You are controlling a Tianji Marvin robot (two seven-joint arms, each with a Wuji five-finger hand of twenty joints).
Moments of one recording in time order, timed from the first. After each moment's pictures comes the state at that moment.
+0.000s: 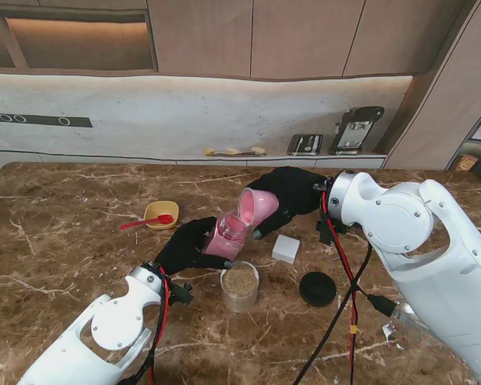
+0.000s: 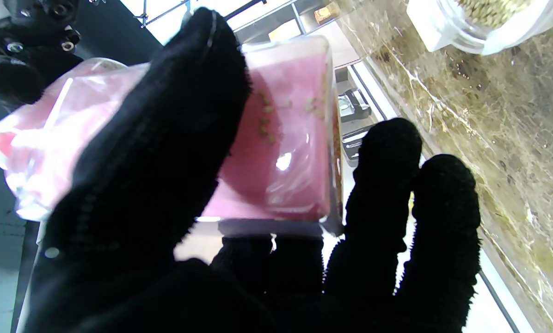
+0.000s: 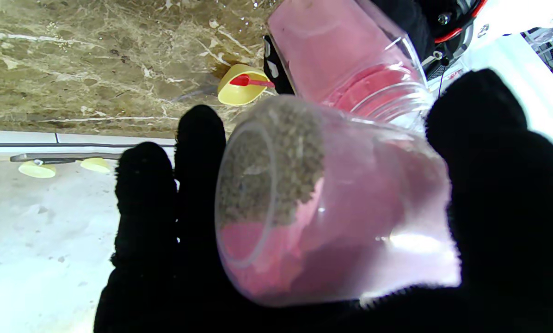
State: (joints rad) left arm 1.58 -1.17 -1.09 -1.61 0.08 -0.31 0.07; right arm -1.25 -0.98 1.21 -1.92 -0.45 -0.08 0.71; left_hand 0.95 -0.87 0.54 -0.25 0.70 0.04 0.55 0.50 0.89 0.05 0.29 0.88 1.04 0.31 0.84 1.05 0.55 0.42 1.29 0.79; right_hand 0.41 -0.71 0.74 -0.23 0.68 -0.03 0.80 0.60 1.04 0.03 0.52 0.83 0.97 0.11 0.89 0.72 0.61 0.13 1.40 0.63
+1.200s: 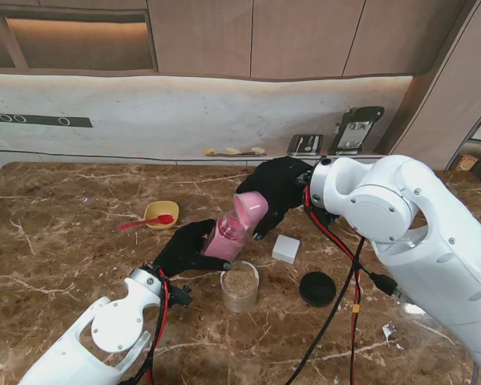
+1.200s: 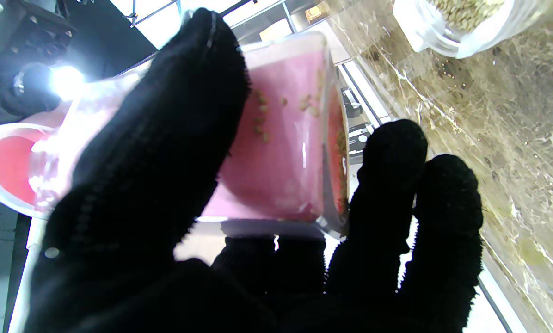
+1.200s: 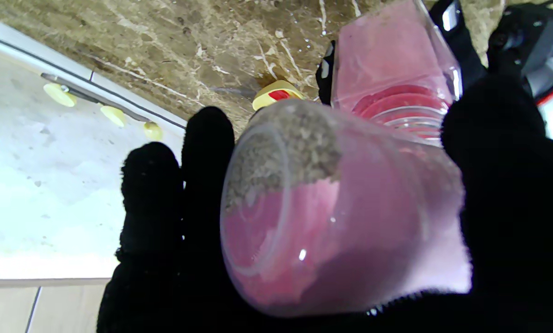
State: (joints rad) left arm 1.59 -1.17 -1.09 -1.61 0.10 -0.29 0.08; right arm -1.10 -0.97 1.08 -1.93 -0.72 -0.22 0.77; left_hand 0.95 -0.87 0.54 -0.25 0.70 0.07 0.55 0.51 0.89 0.08 0.32 0.88 1.04 0.33 0.84 1.06 0.55 0.43 1.29 0.80; right_hand 0.40 -0.71 0.72 -0.23 0.69 -0.04 0.84 0.65 1.06 0.01 0.57 0.87 0.98 0.10 0.94 0.75 0.63 0.11 1.42 0.65
